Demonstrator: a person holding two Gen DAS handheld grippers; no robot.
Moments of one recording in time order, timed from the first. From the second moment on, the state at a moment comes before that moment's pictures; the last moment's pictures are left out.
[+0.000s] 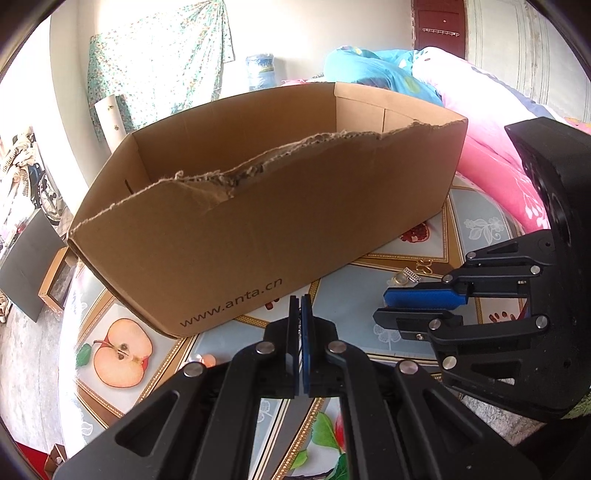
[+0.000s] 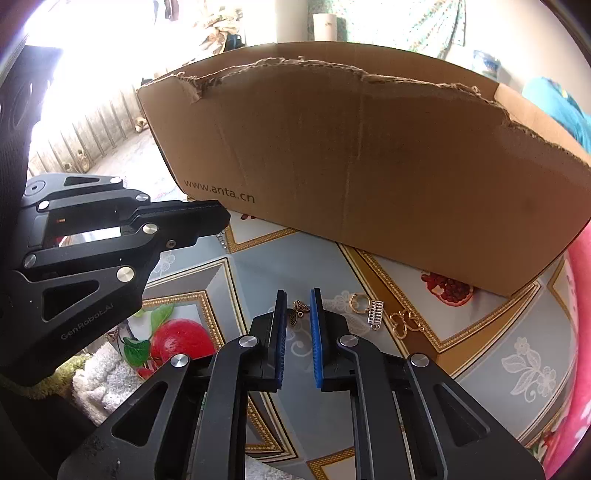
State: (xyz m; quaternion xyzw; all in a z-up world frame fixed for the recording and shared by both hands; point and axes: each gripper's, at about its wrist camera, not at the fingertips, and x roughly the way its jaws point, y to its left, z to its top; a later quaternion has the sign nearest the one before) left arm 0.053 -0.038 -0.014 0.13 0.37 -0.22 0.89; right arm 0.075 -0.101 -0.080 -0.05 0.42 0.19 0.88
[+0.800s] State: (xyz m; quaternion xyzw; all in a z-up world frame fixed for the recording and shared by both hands) left arm 0.053 -0.007 0.102 0.04 0.28 -0.32 0.90; right arm 0.065 -0.179 0.052 0.03 0.32 0.22 0.92
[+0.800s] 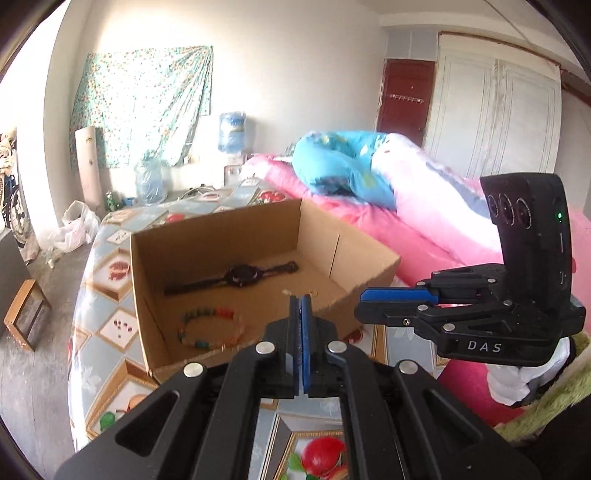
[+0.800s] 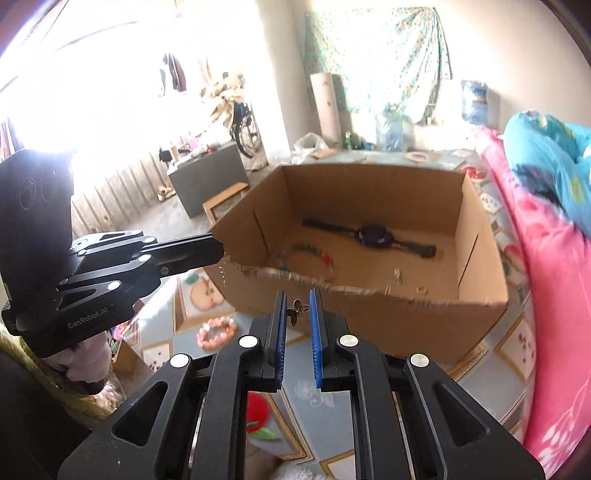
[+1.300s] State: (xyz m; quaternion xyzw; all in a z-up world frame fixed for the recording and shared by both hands) left arm 0.180 -0.060 0.052 0.00 0.44 -0.30 0.85; right arm 0.250 -0.197 0.023 0.14 0.50 0.24 0.82
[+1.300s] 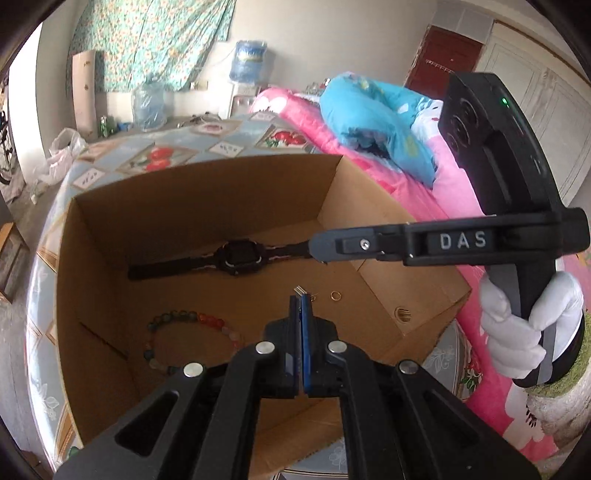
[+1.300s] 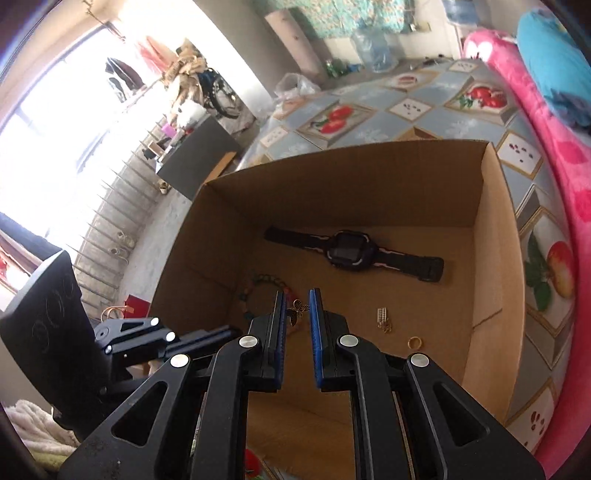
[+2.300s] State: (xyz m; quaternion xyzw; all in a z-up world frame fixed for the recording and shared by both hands) left arm 0.151 -0.026 0.082 -0.06 0.36 -0.31 0.88; right arm 0.227 -0.214 0.058 0.18 0.45 0.24 0.84
